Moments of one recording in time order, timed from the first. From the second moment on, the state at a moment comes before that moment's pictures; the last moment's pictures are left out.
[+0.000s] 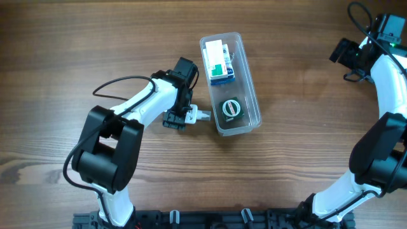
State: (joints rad) left arm -0.45 1.95 1.24 -0.77 -0.01 -1.79; right arm -0.33 1.90 1.53 -0.69 0.05 0.20
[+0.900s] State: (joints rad) left arm -0.38 1.95 1.24 -0.73 0.05 -1.74; right arm -0.33 1.90 1.53 -0.69 0.05 0.20
